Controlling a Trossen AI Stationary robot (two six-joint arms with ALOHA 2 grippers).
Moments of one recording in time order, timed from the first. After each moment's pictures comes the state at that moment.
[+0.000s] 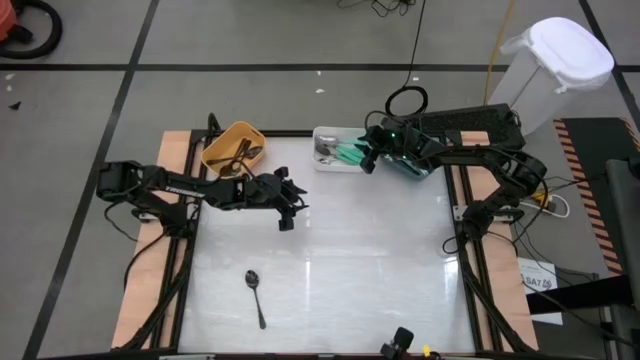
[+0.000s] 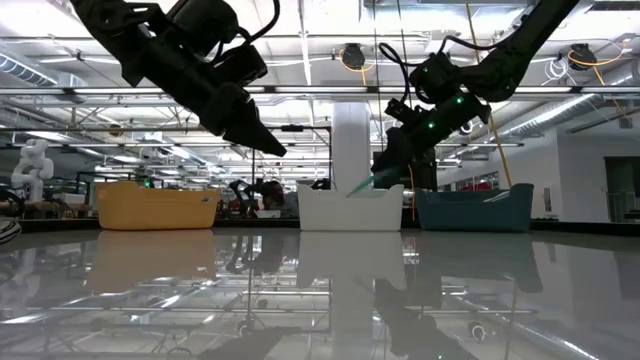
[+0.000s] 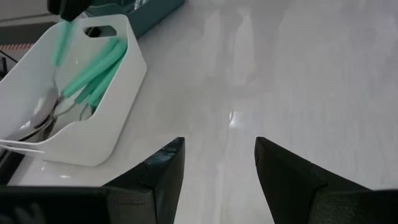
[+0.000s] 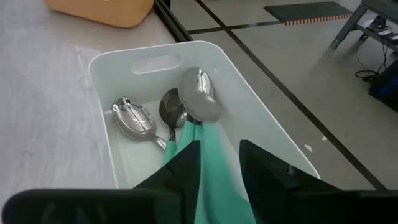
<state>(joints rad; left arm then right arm) 0.12 1.44 0.68 0.19 -0.09 0.18 -0.68 1.55 0.74 0.31 -0.11 -0.22</state>
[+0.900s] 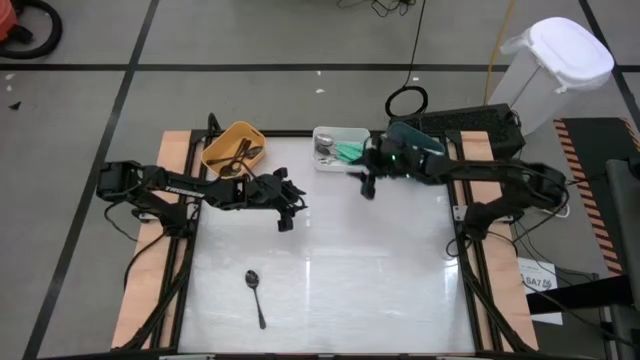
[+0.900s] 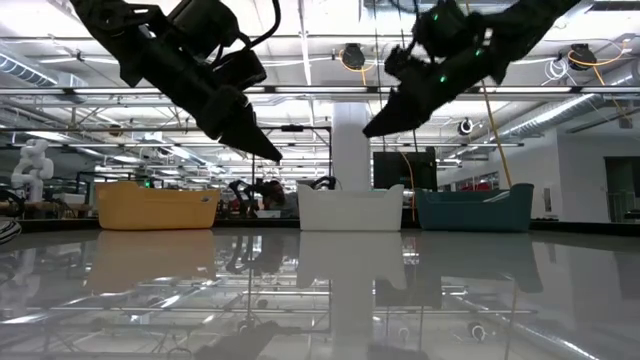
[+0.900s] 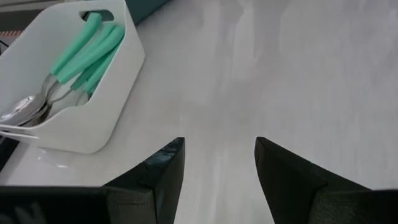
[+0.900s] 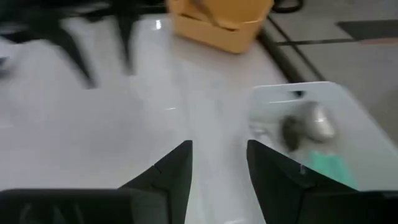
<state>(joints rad) 0.12 1.44 0.68 0.16 -0.10 0.15 -0.42 1.37 0.74 0.11 -0.12 -0.15</state>
